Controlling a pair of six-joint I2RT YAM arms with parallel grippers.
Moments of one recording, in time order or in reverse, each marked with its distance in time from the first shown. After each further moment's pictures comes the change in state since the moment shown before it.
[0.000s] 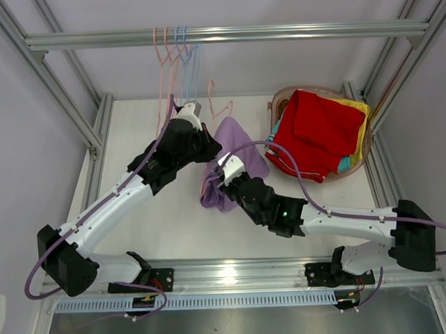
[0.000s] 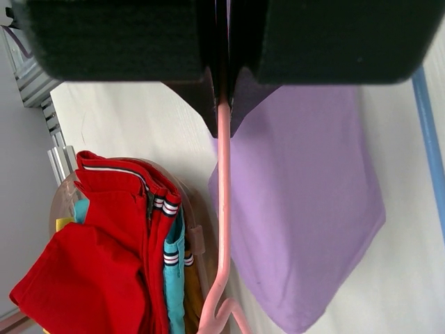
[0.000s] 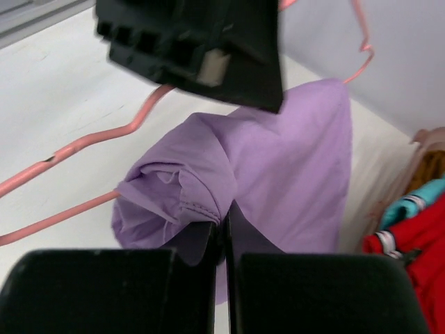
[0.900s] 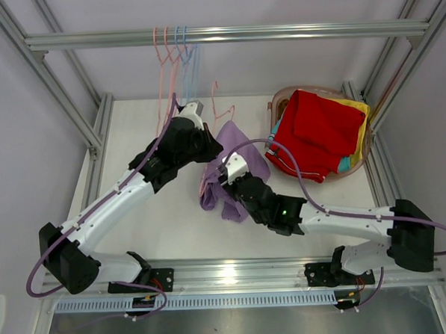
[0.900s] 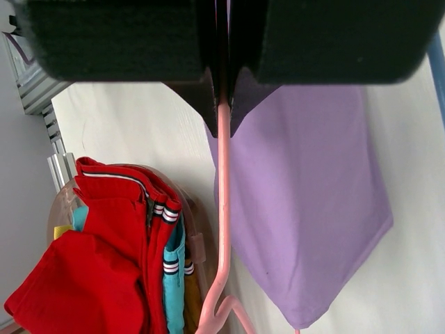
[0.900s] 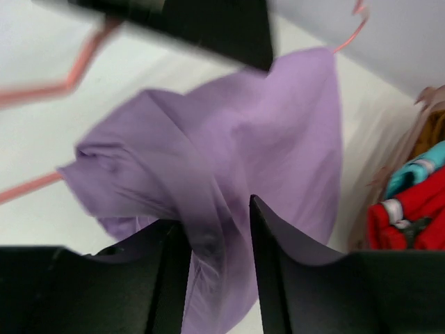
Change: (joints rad) left arm 0.002 0.018 0.017 -0.024 0.022 -0.005; right arm -0.033 -0.038 -0.012 -0.084 0.041 0.063
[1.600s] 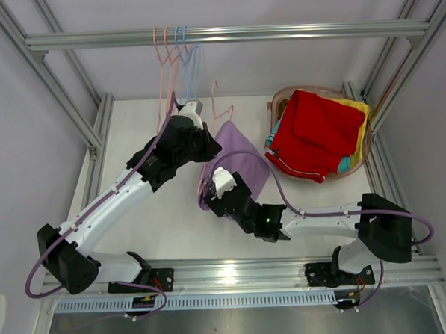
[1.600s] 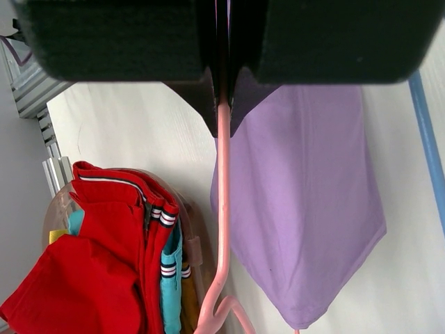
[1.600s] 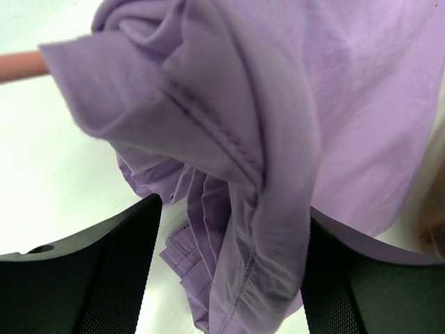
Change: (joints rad) left arm 0.000 0.000 0.042 -0.059 -0.003 0.018; right arm 0.056 0.195 -0.048 0.067 -0.028 0.104
